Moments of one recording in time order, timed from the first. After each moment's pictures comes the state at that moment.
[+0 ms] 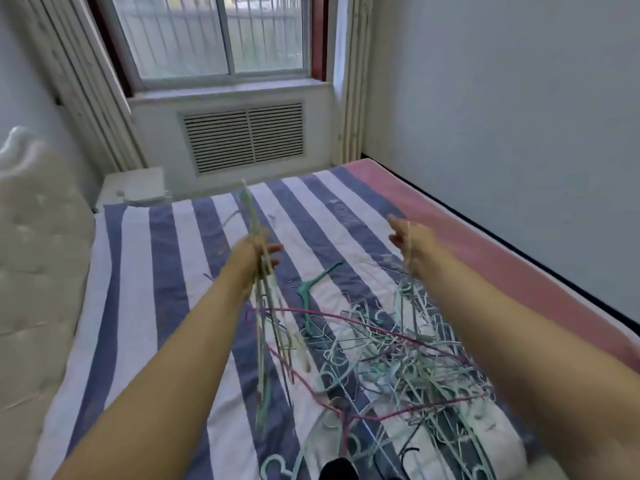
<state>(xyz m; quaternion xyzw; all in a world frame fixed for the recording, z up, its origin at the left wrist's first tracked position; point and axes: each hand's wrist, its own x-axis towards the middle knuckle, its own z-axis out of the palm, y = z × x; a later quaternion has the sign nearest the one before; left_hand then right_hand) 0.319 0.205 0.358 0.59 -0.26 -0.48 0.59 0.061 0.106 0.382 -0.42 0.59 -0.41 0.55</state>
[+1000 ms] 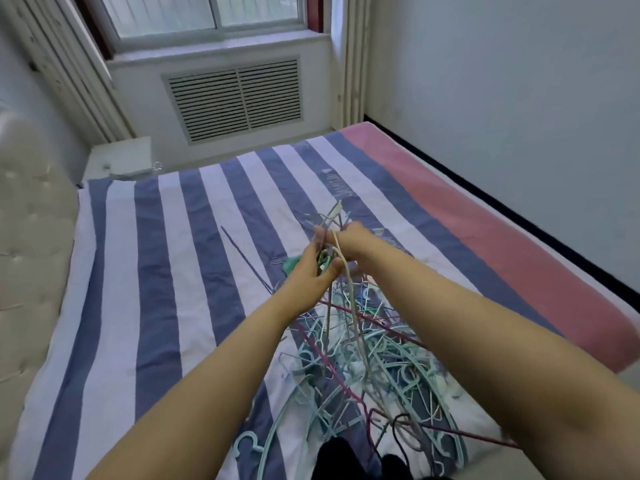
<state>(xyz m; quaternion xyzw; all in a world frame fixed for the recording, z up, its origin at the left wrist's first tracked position) 0.151 0.173 0.324 0.63 -0.56 -0.39 0.36 0.061 0.085 0.355 -0.52 0.59 -0.19 0.58</state>
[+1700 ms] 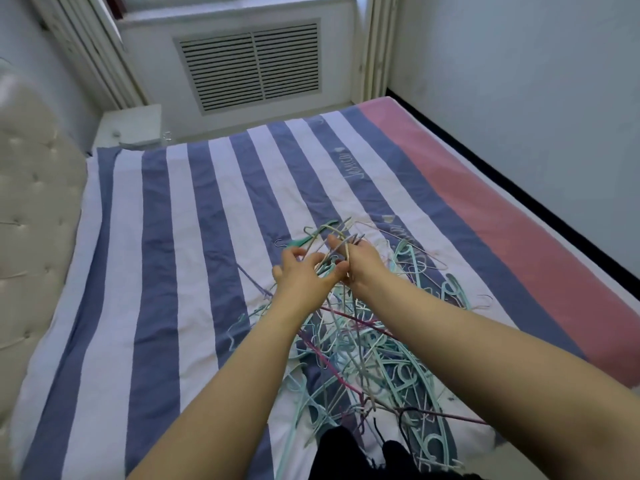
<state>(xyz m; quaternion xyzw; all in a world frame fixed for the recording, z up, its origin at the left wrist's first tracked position) 0.132 0.144 0.287 0.80 -0.47 -0.29 0.23 0.051 0.060 0.277 -0.32 0.52 -0.34 0.71</state>
